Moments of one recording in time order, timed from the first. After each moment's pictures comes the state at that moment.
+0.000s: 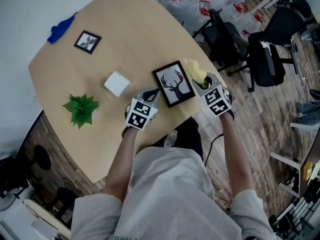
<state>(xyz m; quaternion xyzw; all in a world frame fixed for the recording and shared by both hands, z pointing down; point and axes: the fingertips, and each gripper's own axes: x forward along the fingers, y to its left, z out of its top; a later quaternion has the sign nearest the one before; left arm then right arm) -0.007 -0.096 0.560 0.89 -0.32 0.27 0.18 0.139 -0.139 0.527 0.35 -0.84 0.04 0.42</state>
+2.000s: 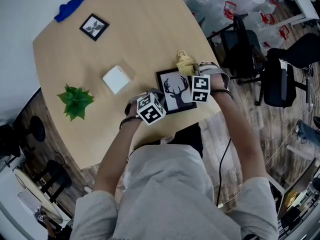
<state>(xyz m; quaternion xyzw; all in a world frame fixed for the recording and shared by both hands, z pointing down) 0.025 -0.097 0.650 0.84 -0.20 0.47 0.19 0.120 -0.228 0.666 0.02 -0.72 -0.24 0.65</state>
